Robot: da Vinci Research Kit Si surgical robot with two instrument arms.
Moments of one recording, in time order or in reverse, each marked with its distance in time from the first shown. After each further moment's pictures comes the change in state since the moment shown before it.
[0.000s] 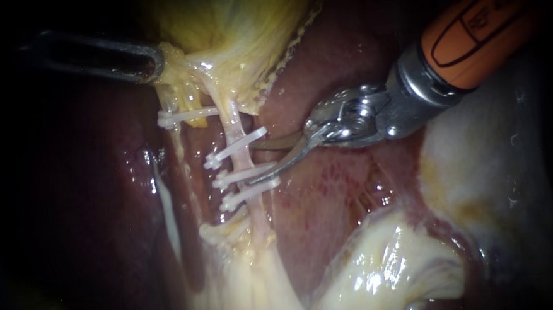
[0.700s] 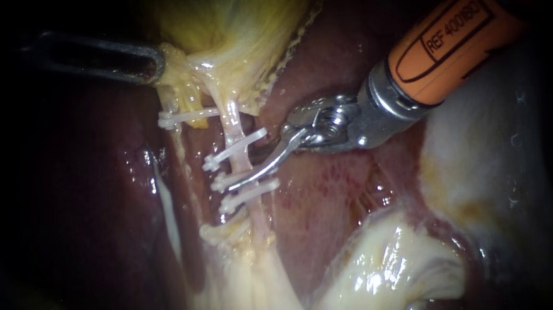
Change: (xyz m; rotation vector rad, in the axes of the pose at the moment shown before) right arm 0.001 0.002 0.003 0.215 0.161 -0.056; left arm 0.000 0.000 0.000 0.001 0.001 0.000
